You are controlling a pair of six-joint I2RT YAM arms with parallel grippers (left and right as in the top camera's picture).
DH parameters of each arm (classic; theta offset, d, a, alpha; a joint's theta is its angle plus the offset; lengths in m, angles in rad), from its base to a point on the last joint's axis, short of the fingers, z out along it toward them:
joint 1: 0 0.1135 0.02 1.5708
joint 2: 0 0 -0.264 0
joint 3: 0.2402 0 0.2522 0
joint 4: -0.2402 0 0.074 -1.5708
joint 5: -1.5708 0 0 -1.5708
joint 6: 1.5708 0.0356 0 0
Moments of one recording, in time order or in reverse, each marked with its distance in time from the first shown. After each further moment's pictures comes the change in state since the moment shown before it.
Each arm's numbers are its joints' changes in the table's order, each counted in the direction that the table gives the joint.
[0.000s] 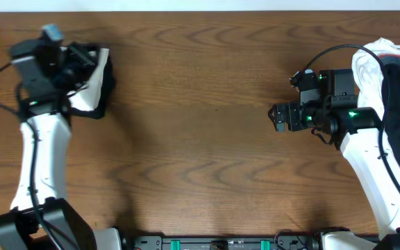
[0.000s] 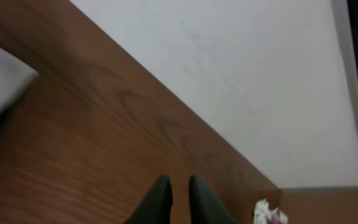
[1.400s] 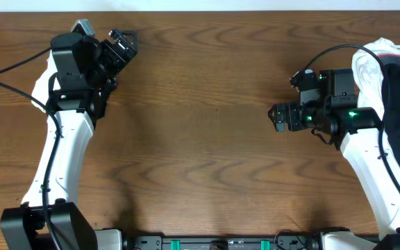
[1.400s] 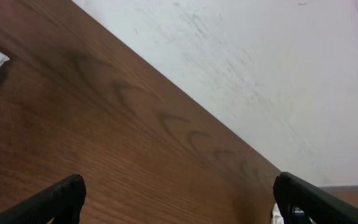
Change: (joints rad) left arm -0.148 0.000 0.000 -0.003 0.180 -0.003; right arm 0.000 0.000 0.000 0.000 0.000 0.000
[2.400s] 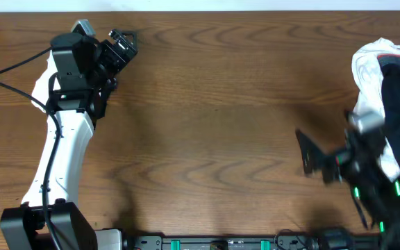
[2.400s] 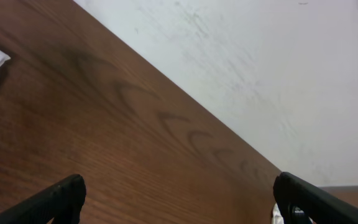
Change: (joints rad) left arm 0.000 0.000 0.000 -0.002 0.001 0.000; right arm 0.012 0.874 -0.059 -0.028 0.018 0.000
